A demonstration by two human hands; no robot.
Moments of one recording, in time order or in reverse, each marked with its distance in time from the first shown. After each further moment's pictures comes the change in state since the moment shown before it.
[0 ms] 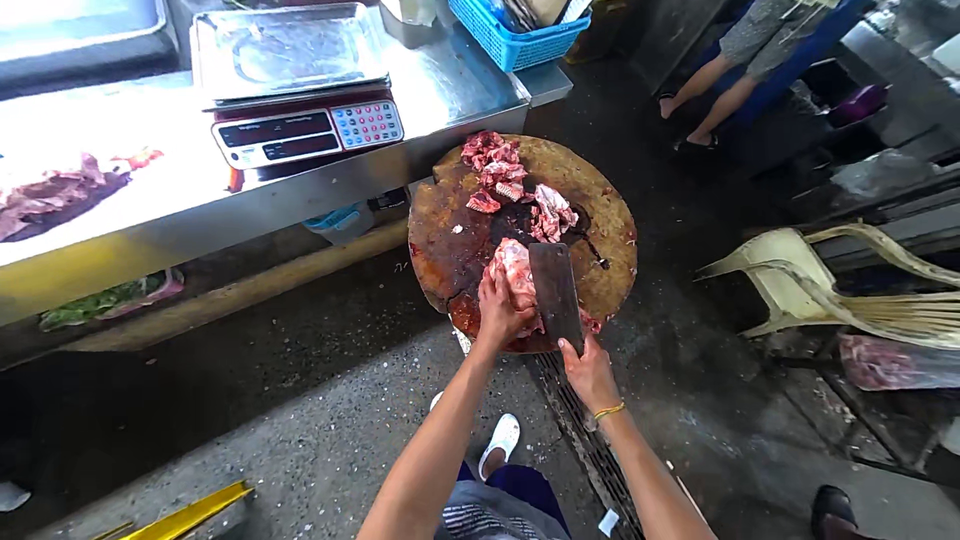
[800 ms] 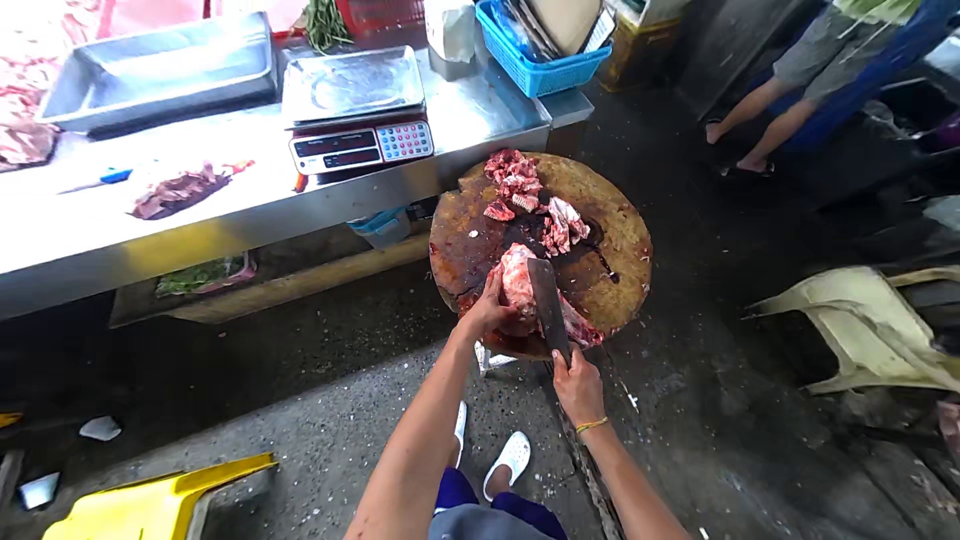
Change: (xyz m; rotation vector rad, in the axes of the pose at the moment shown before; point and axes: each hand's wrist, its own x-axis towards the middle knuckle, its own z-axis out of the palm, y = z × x) left_hand 0.002 -0.010 -0.031 -0.104 -0.238 -0.048; right_hand -0.011 0.031 0.012 -0.058 0.057 -0.219
